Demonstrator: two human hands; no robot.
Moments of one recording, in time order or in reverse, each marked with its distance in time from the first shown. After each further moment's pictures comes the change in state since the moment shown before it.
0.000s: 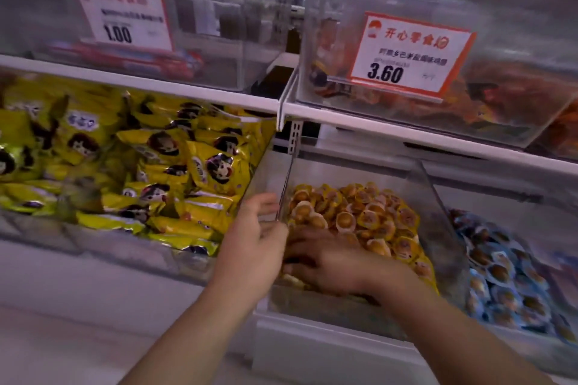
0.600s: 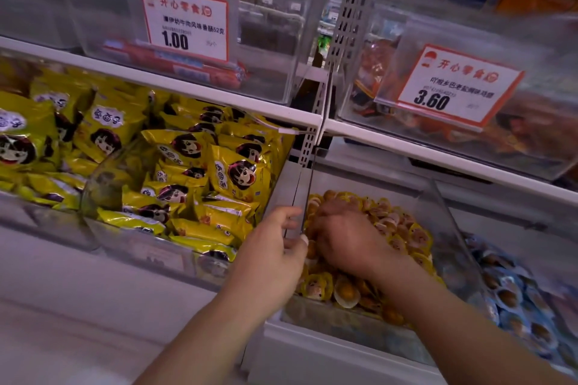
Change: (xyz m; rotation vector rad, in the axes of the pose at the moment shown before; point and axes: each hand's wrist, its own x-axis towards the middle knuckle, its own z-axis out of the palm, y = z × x) left_hand -0.002 0.001 -0.019 0.147 -0.121 0.064; right_hand 0.030 0.013 -0.021 -0.285 0.263 0.106
